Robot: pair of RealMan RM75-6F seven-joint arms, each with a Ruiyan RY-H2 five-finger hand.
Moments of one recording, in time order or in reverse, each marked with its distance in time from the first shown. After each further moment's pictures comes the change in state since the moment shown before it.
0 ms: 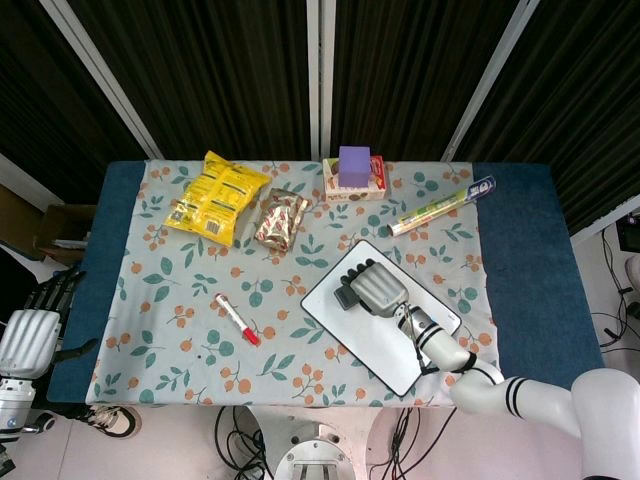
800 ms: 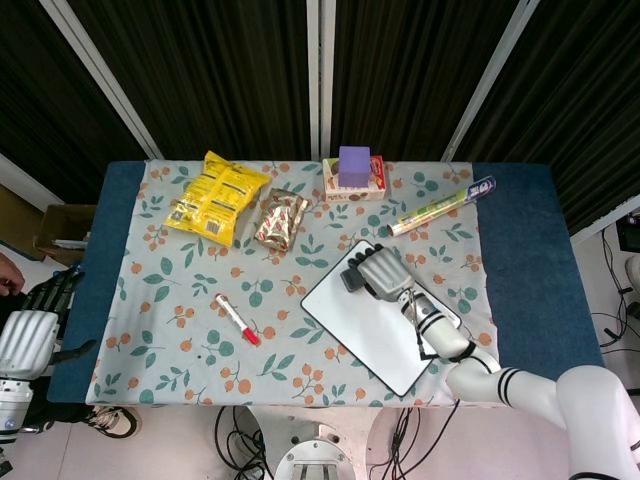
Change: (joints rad) left arm 0.005 0.010 0.003 -0.005 -0.002 0.000 0.005; right arm 0.027 -0.045 -0.001 0.142 0.016 0.022 0.092
